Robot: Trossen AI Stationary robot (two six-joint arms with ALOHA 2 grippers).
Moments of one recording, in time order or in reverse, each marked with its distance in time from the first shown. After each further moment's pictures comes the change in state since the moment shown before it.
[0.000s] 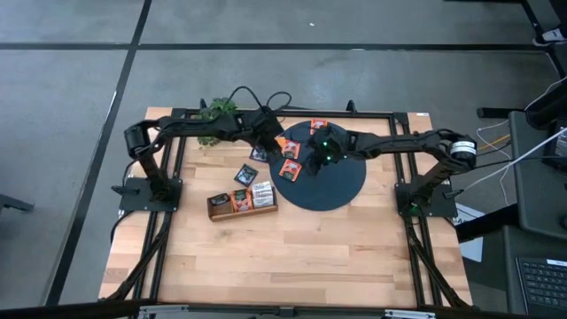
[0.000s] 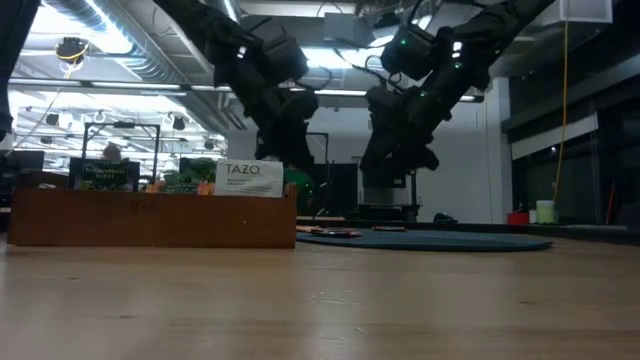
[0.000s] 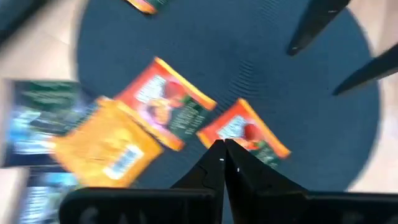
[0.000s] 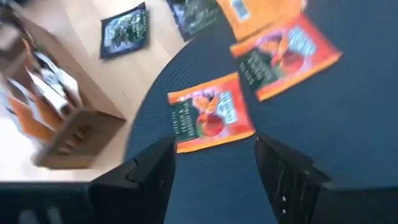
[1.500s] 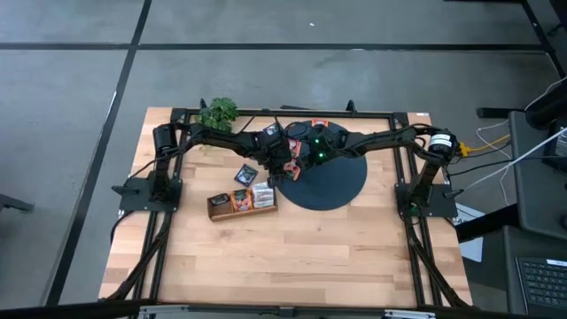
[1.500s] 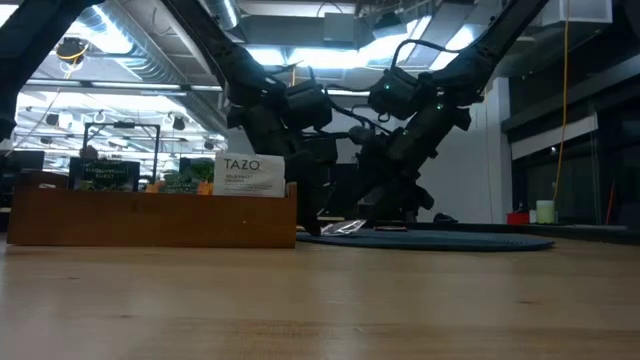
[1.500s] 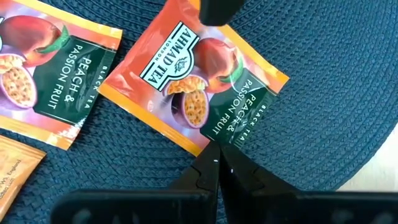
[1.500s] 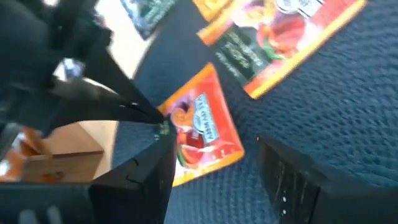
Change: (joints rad) left arm -0.097 0.249 0.004 0.038 0.024 0.266; right arm -0.082 0.196 0.000 0.158 -0.110 0.206
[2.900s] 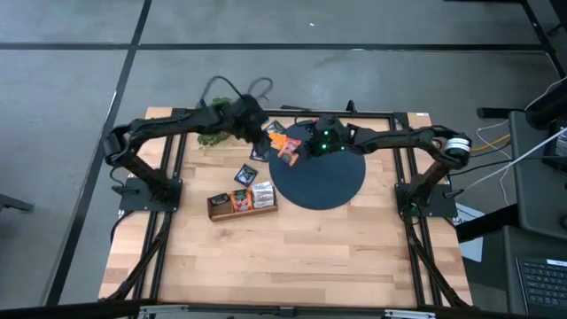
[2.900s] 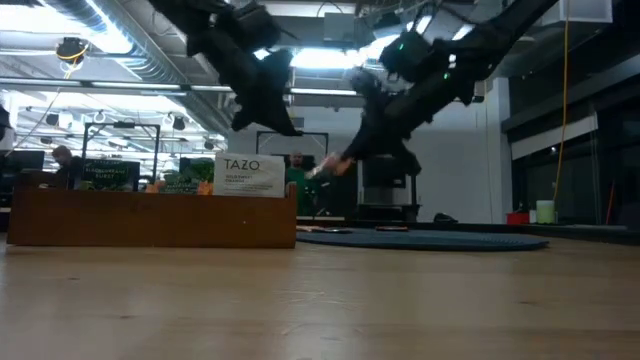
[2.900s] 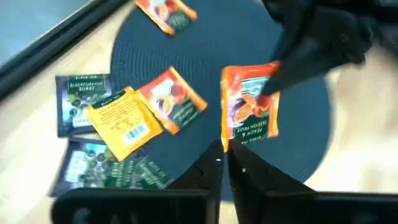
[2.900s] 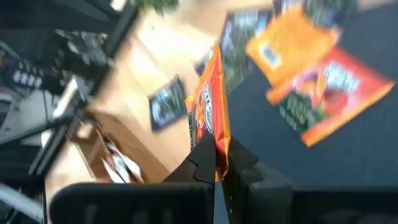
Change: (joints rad) left arm 0.169 -0.475 -0.043 -0.151 0.018 -0.356; right arm -0.008 -0.151 -0.001 0.096 -0.020 0.073
